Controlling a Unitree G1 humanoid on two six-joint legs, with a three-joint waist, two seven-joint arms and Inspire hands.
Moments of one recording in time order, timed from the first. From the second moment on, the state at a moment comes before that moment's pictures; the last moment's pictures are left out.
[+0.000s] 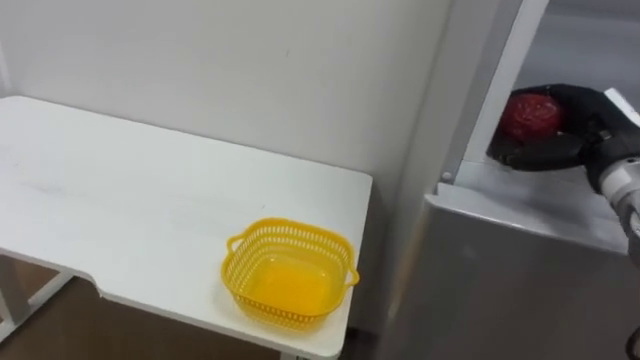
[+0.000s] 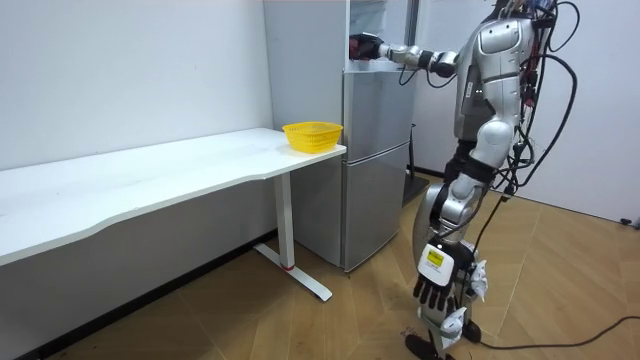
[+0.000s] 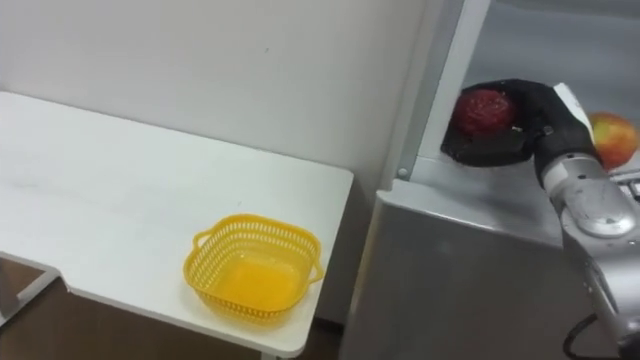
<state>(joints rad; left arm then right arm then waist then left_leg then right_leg) 0.25 0.28 0.05 1.00 0.47 0.19 -0.12 -0.74 -0.68 0.10 0.45 0.20 0.08 -0.09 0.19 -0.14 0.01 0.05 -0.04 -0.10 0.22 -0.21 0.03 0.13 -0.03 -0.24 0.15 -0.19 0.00</state>
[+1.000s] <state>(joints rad) 0.25 0.22 0.03 1.09 0.42 0.07 -0.01 -0.22 -0.41 0.10 -0.51 0.08 -0.06 -0.13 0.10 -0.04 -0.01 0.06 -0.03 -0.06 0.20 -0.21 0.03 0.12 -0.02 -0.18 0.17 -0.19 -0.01</state>
